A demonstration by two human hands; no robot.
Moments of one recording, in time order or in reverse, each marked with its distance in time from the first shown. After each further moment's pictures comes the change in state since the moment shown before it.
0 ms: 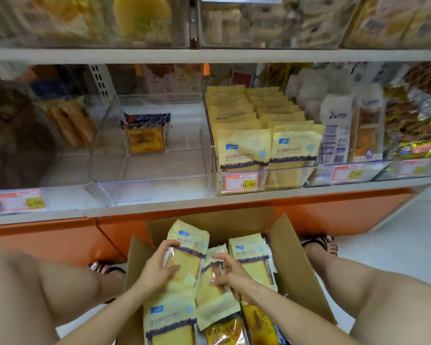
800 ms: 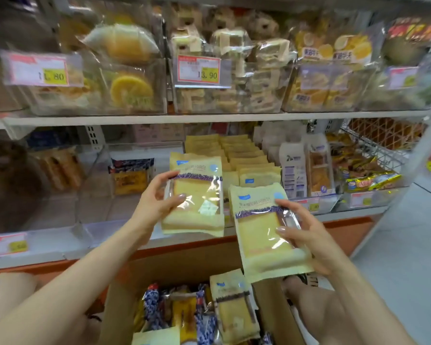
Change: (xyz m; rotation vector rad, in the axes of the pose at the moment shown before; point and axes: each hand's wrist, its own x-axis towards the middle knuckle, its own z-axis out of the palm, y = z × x) left_hand -0.015 0.243 -0.036 -0.354 0.130 0.456; right_hand -0.195 -0.152 -0.133 0.179 0.299 -0.643
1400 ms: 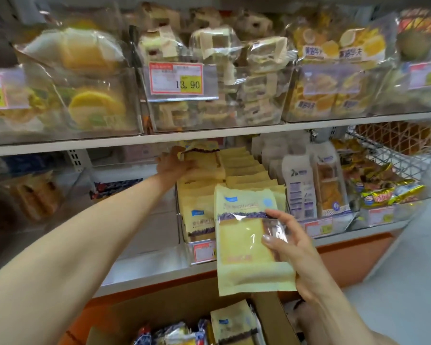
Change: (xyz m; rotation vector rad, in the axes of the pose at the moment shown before) left_hand 0.232 -0.021 0.038 0.592 0.162 -0.068; right_hand 0.054 0.016 0.020 0.189 0.069 -0.044
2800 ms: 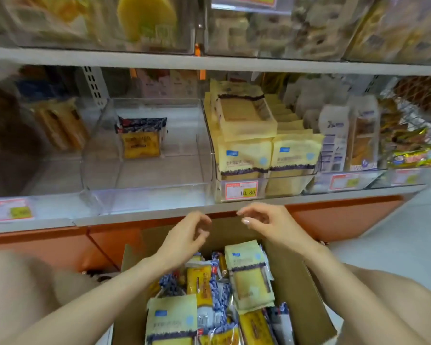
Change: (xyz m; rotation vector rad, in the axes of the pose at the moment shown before) left_hand -0.245 -0.150 -0.004 0.112 -0.366 0.261; right_hand 0.000 0.066 0.044 -0.975 -0.353 -0.040
